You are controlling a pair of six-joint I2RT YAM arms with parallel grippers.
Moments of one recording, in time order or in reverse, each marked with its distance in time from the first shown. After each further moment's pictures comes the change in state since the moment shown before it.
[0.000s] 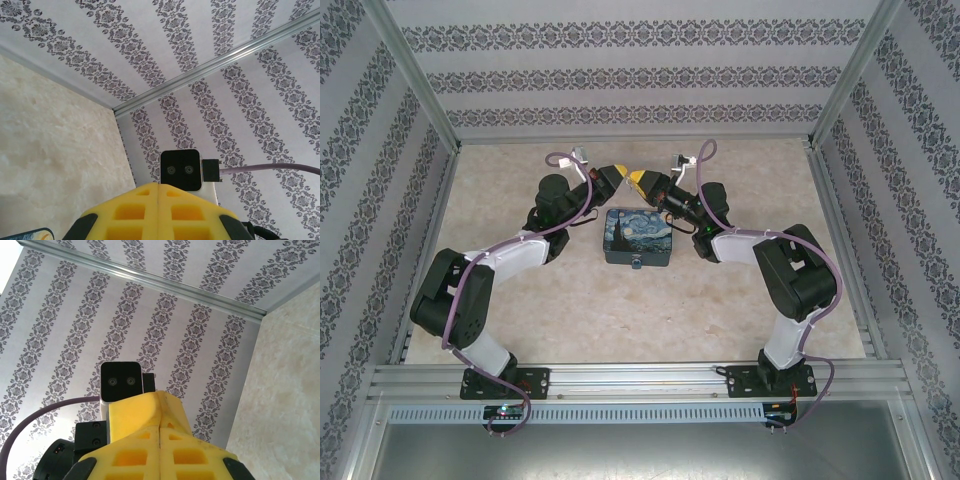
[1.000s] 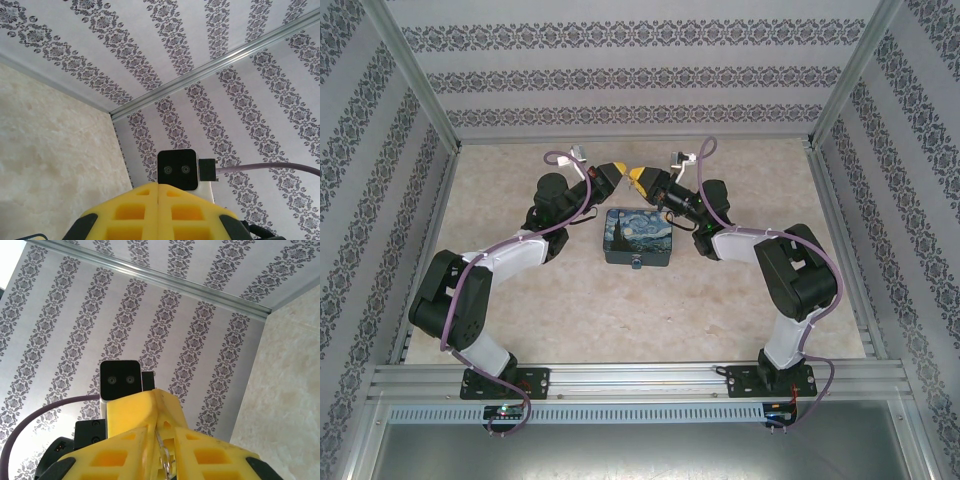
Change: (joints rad) left arm 0.001 -0.008 0.008 0.000 -0.004 0.000; right arm 0.000 0.000 0.023 -0.009 -0.028 0.003
